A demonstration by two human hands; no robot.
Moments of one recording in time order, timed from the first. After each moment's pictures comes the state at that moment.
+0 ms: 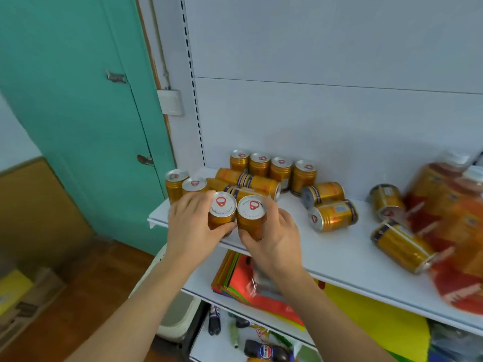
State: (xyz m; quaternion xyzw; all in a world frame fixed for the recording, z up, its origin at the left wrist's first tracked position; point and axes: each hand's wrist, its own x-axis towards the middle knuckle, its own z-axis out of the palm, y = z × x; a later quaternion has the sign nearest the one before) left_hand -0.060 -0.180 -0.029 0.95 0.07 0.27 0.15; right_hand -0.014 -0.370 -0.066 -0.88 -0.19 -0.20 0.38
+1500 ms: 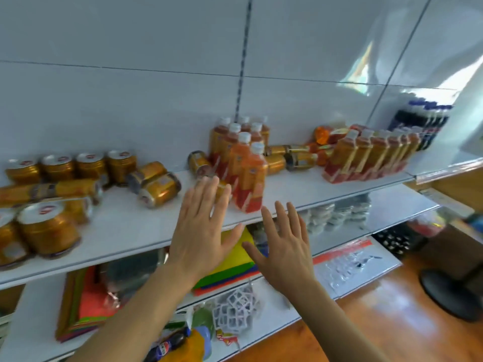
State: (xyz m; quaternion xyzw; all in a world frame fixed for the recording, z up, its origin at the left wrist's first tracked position) left_hand -0.087 -0.443 -0.034 0.86 -0.38 0.28 0.19; right_hand -0.196 -0.625 -0.064 -0.97 0.14 -0.21 0.00
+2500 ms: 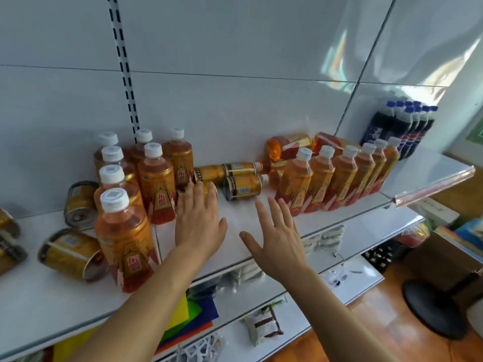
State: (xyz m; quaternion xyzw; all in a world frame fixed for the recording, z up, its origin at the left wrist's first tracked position) left_hand 0.038 -0.753 -0.066 0.94 -0.28 0.16 0.14; right_hand -0.096 -0.907 -0.064 -0.97 0.16 -0.16 0.07
